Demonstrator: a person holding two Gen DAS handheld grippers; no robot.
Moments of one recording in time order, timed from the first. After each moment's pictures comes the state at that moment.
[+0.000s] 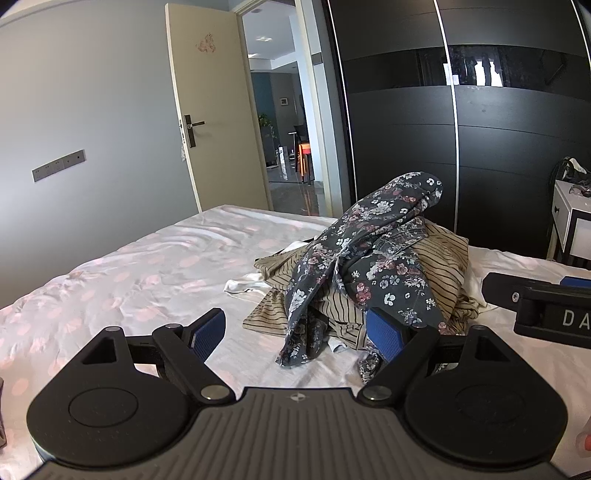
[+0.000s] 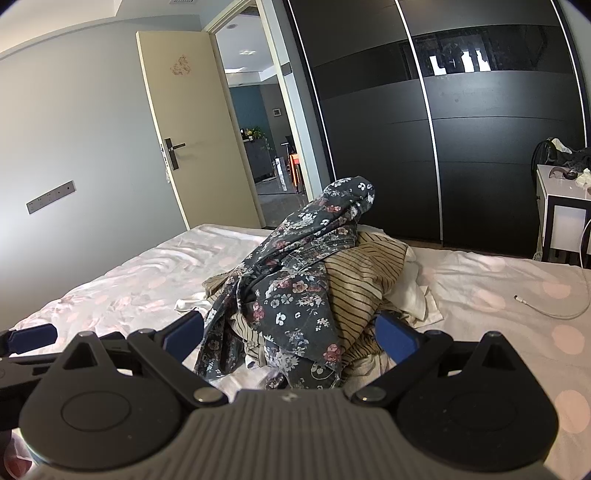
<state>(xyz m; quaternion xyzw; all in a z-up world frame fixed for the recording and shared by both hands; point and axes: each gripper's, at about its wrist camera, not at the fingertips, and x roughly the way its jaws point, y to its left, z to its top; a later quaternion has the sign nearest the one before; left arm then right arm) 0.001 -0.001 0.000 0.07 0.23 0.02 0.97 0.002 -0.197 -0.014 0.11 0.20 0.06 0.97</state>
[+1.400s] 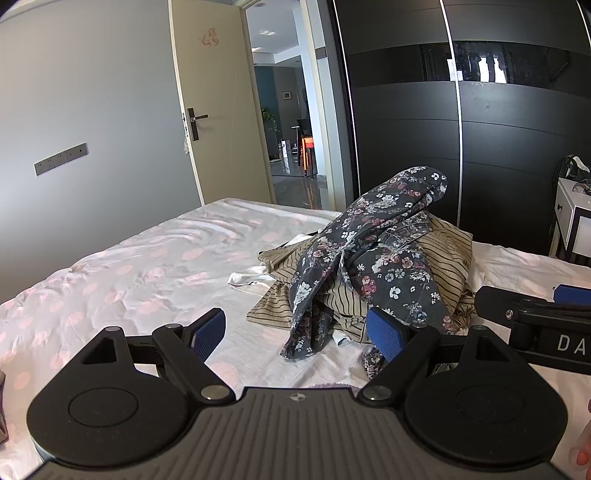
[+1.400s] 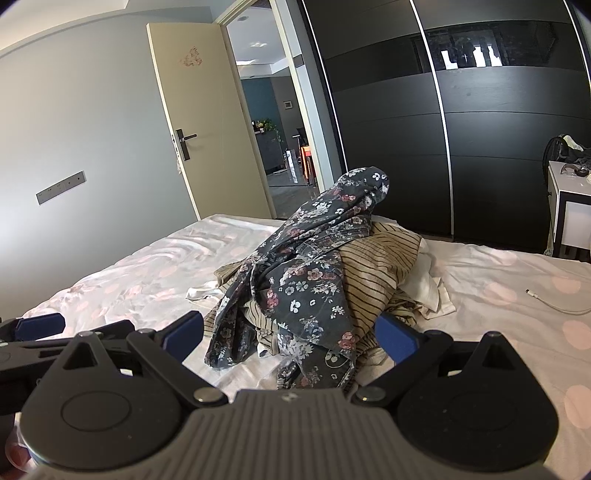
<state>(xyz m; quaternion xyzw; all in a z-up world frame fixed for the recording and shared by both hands) 0.003 0.000 -0.005 0.07 0.24 0.03 0.97 0.001 -0.184 -0.021 0.10 0.21 0.08 0.97</state>
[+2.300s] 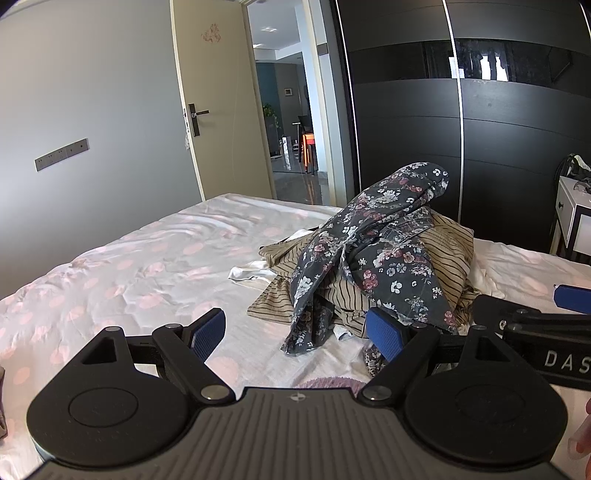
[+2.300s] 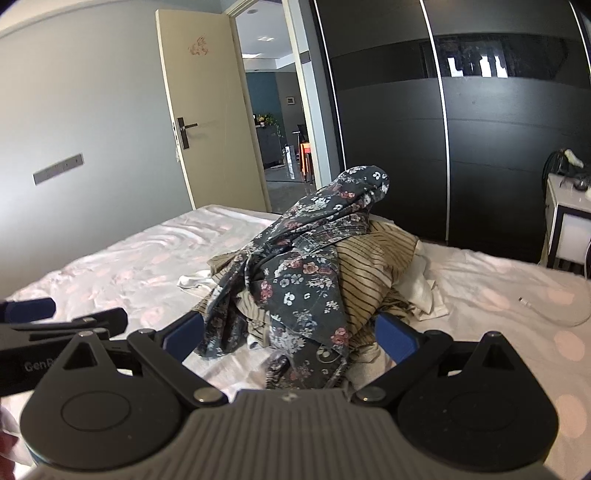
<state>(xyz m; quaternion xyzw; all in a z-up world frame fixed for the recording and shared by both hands) 0.003 0.003 -0.006 0.07 0.24 0.03 0.97 0.000 -0.178 -0.025 0.08 0.22 0.08 0.97</state>
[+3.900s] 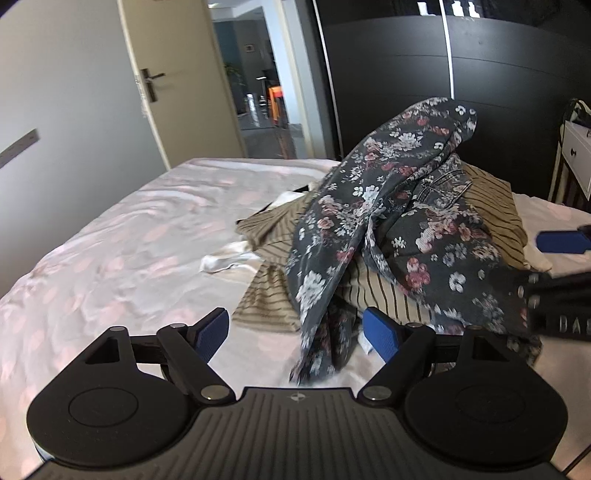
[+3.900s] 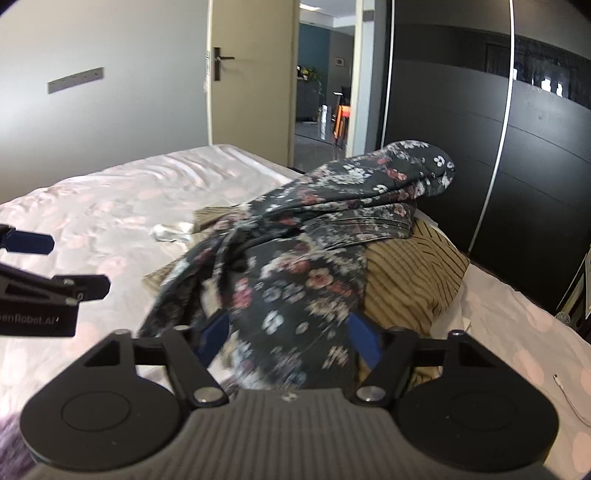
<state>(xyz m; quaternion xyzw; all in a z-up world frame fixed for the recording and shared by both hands) 0.180 0.036 -0.065 0.11 0.33 -0.02 0.94 0.183 -0.149 -0.069 -0.06 0.28 0.11 0.95</state>
